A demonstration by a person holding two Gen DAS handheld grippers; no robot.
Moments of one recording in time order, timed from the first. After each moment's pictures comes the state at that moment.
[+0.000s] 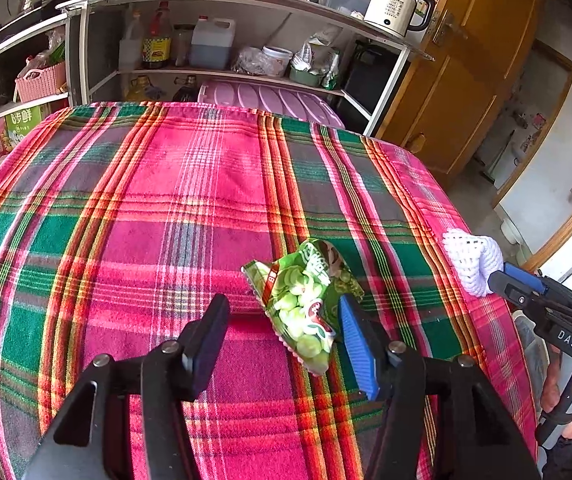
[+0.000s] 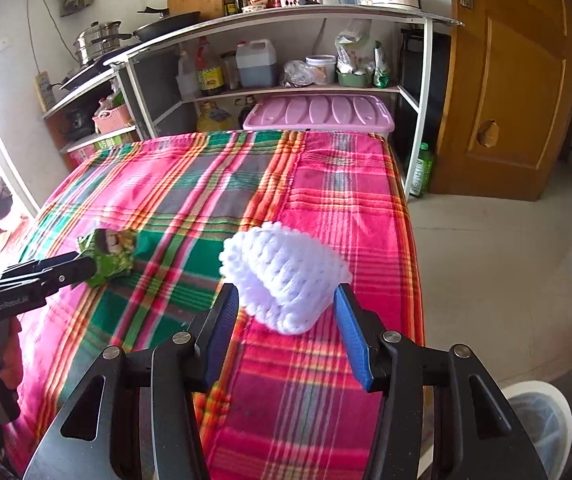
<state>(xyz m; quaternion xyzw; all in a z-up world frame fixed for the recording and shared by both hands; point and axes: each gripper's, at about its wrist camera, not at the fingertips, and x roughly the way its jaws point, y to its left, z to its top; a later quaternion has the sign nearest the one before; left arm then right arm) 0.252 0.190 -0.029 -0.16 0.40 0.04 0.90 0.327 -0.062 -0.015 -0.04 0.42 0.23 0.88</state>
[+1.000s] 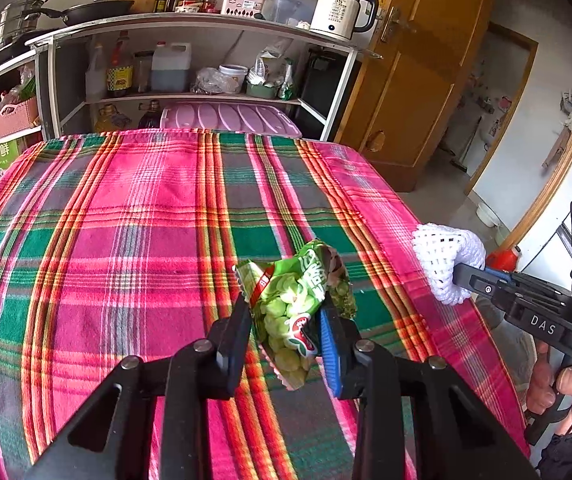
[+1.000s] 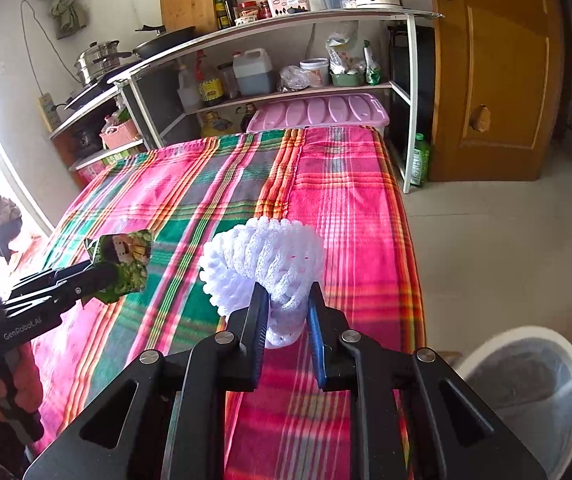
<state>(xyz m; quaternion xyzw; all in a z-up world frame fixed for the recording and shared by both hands) 0.217 0.138 -0.002 -0.13 0.37 -0.01 0.92 0.271 -0.086 0.001 0.01 0.41 0.23 0.88</state>
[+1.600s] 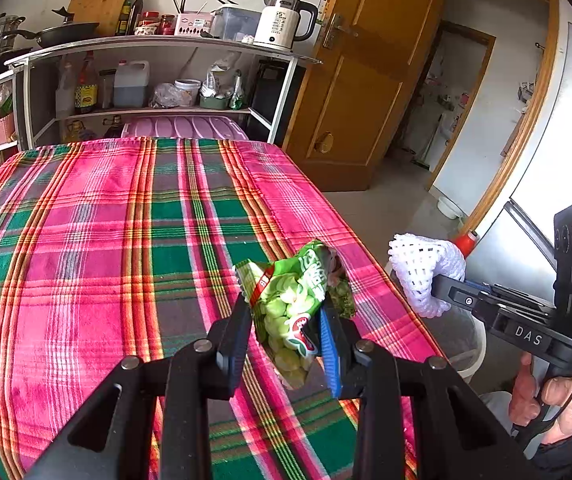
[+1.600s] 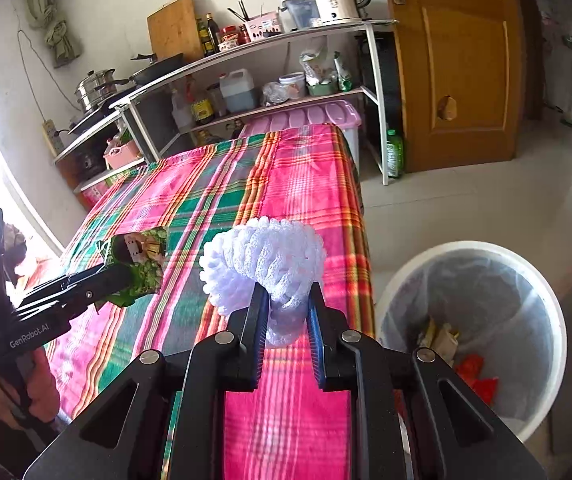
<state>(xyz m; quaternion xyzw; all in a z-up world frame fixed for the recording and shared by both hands) 0.149 0.064 0.023 -0.12 0.34 -0.07 0.93 0.174 -0.155 0.022 0.05 0.40 0.21 0.89</state>
